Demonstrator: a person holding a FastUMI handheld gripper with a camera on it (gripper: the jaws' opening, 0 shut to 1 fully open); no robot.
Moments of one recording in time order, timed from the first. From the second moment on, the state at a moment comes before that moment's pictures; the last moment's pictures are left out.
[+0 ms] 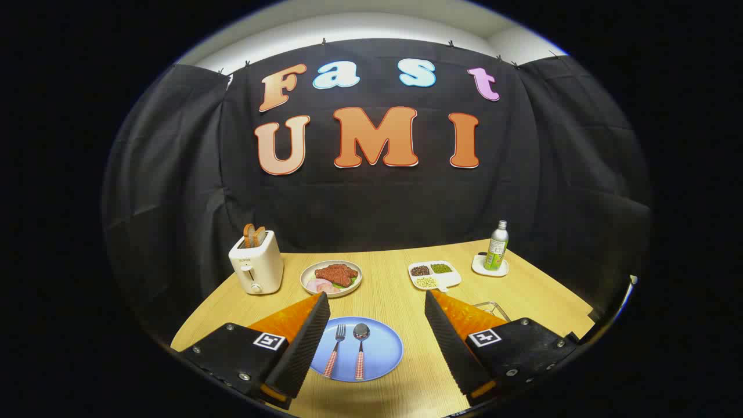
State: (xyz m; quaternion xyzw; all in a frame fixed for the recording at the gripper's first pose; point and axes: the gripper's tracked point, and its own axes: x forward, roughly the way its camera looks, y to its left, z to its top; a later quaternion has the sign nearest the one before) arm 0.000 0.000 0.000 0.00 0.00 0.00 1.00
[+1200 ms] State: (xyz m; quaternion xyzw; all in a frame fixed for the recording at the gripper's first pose) arm 0.036 0.010 -0.075 -0.02 0.07 0.02 1.00
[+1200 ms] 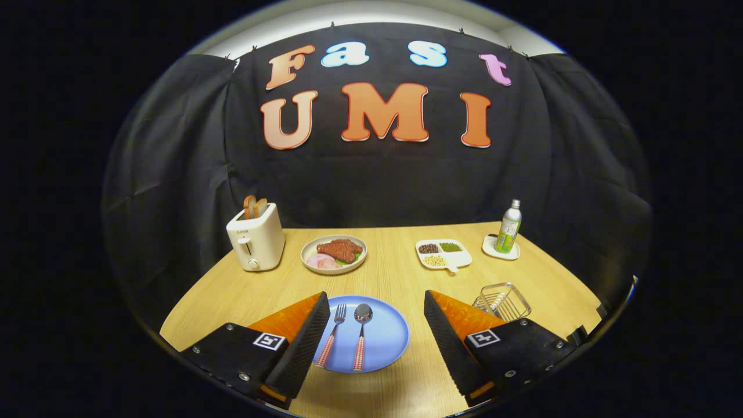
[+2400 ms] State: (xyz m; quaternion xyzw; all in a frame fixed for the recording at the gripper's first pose) arm 0.081 0.027 -0.229 -0.07 0.26 0.04 0.96
